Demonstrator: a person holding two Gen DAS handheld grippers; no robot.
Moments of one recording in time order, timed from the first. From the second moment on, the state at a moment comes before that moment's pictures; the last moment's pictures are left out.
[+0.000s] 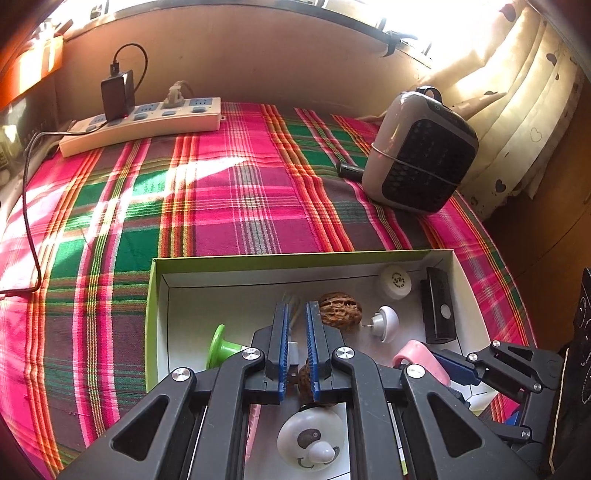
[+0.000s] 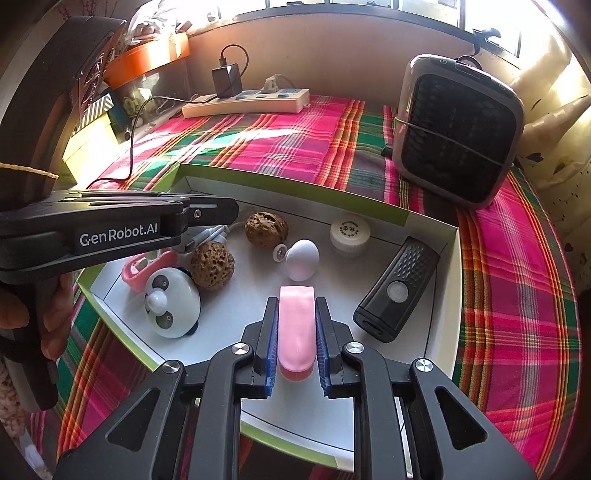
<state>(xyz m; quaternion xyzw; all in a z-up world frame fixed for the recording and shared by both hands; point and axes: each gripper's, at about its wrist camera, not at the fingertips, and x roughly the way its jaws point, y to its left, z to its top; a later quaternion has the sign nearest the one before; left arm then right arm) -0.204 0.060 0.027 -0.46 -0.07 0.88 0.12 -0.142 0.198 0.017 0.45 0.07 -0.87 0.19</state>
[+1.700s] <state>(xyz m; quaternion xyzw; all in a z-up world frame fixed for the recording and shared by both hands) -0.109 0.056 0.062 -0.41 -0.03 0.91 0.04 -0.087 0.205 0.040 0.42 0.03 -0.90 0.14</state>
